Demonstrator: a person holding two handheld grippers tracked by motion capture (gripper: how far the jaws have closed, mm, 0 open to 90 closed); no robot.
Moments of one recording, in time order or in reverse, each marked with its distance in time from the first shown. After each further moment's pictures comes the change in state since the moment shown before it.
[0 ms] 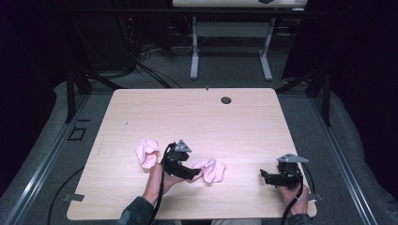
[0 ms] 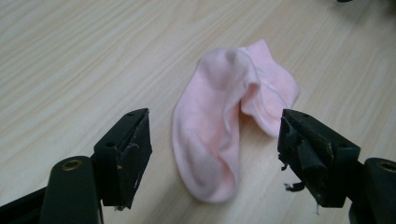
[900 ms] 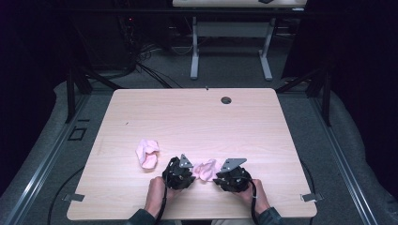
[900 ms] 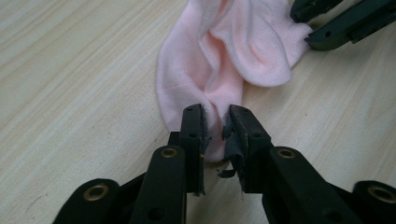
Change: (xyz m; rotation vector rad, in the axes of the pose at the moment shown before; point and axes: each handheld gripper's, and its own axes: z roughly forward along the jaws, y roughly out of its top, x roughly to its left) left arm -0.018 -0.030 0.024 0.089 0.080 0.052; right arm 0.142 0.045 0.040 0.089 0.405 -0.445
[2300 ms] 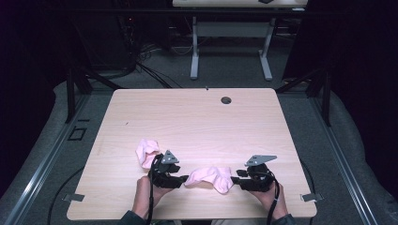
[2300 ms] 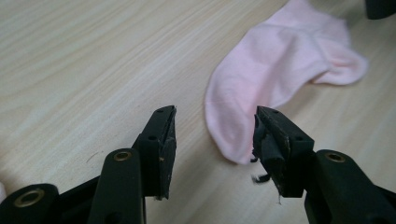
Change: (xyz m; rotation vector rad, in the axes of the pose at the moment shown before) left arm 0.019 -0.007 -0.034 -0.053 -0.019 -0.119; right arm -0.023 -0.027 -0.053 -0.056 -0.036 0.277
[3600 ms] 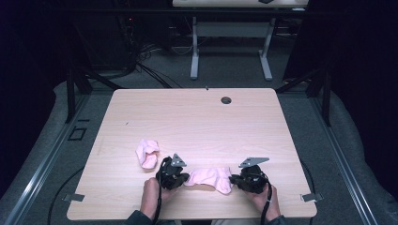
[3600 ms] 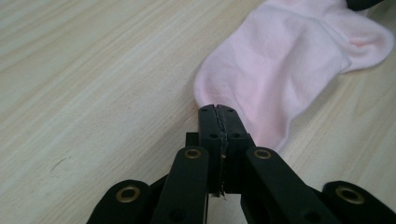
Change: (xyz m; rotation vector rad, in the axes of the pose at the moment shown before) left arm -0.008 -0.005 0.013 0.018 -0.001 0.025; right arm 0.004 -0.006 0.019 0.038 -0.018 0.043
